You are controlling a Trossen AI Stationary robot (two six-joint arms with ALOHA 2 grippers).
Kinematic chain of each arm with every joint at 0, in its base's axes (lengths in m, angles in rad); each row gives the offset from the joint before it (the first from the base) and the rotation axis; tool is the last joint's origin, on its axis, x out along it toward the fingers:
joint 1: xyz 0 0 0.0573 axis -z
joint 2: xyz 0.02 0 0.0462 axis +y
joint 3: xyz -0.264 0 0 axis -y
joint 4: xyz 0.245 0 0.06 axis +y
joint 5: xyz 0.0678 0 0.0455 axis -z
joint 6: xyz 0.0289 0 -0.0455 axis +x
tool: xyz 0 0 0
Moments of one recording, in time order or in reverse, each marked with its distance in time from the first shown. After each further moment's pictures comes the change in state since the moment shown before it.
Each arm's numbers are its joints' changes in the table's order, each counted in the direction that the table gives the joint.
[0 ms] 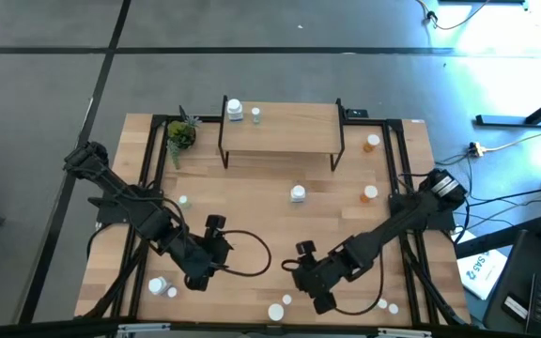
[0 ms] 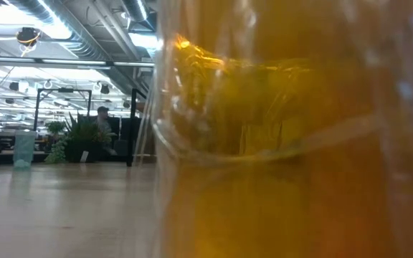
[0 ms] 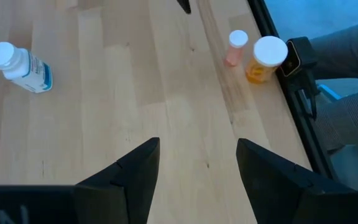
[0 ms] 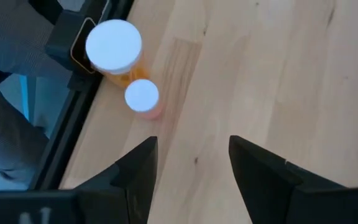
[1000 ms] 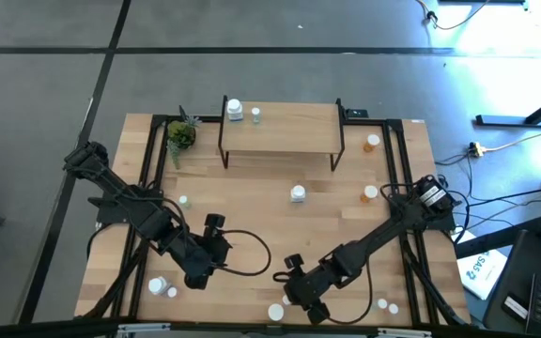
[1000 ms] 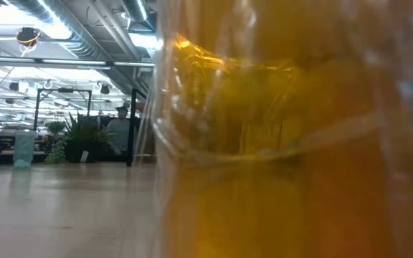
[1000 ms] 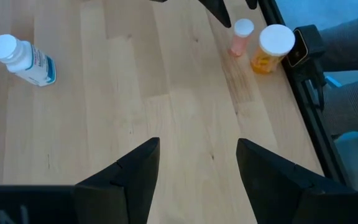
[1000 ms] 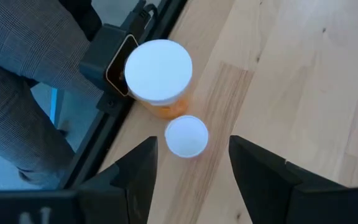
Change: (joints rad) left arm -0.001 0.000 0.000 0.032 0.001 0.004; right arm 0.000 0.115 0.001 -0.210 -0.106 -0.066
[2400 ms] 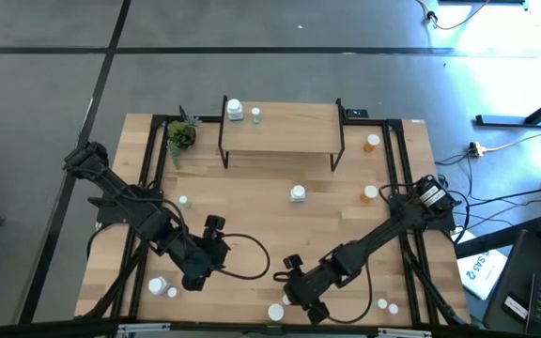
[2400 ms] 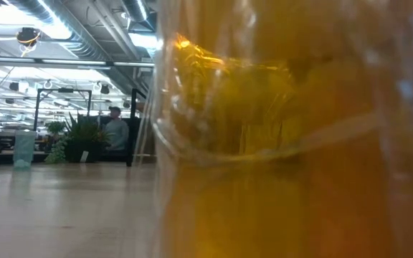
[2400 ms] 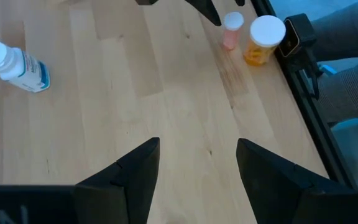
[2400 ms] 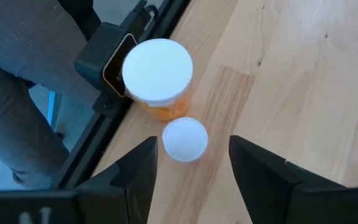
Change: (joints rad) left arm 0.011 0.000 0.000 0.006 0.019 0.052; right arm 0.000 0.003 -0.048 -0.088 0.002 -0.028
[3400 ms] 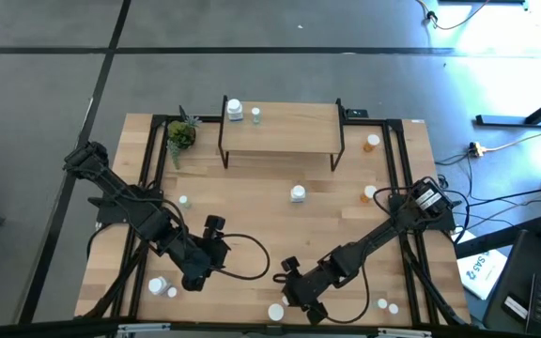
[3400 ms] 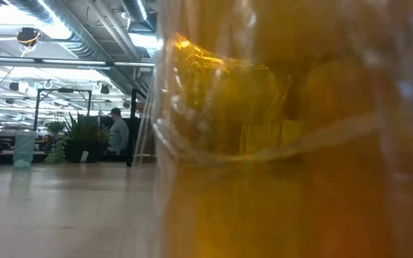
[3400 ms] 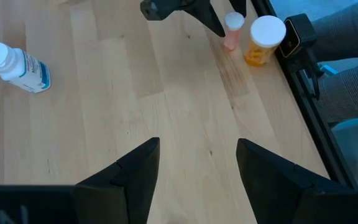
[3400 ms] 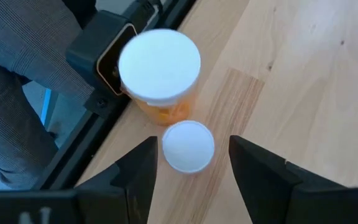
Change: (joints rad) left arm 0.000 0.000 0.000 0.000 -0.004 0.000; right arm 0.000 0.040 -0.031 -0.095 -0.004 -0.060
